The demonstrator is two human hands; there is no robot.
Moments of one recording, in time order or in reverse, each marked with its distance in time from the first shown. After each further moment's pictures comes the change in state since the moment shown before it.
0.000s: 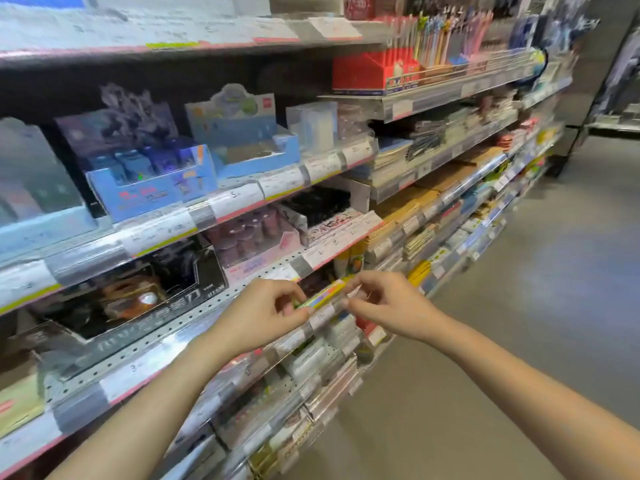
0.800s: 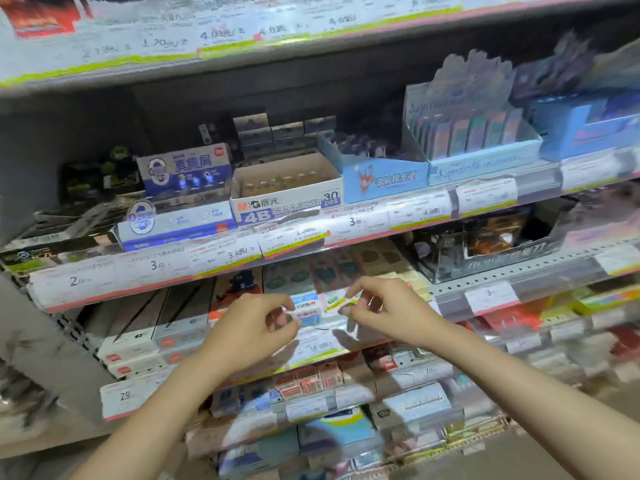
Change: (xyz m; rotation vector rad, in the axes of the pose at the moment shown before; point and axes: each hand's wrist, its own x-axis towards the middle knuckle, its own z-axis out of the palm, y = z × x) left_hand -0.423 -0.211 -0.242 0.237 0.310 -0.504; right_hand 0.018 -0.300 0.404 0.022 -0.372 -0.348
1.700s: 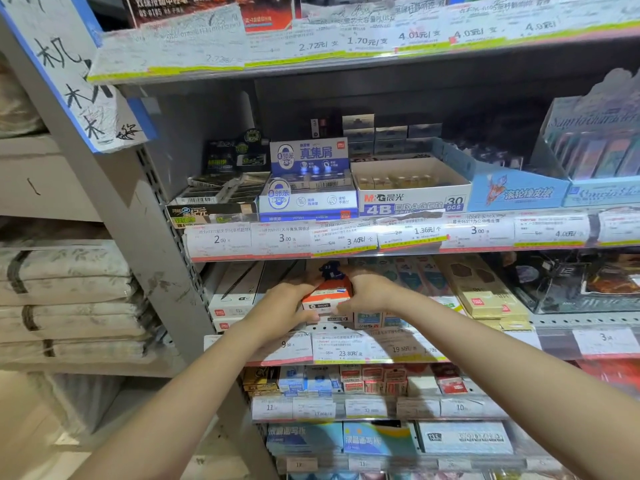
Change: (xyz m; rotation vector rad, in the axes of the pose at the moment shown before) left_hand -0.017 -0.100 -0.024 0.145 -0.067 -0.174; right_hand 0.101 -0.089 0.098 -0.413 -0.477 0.080
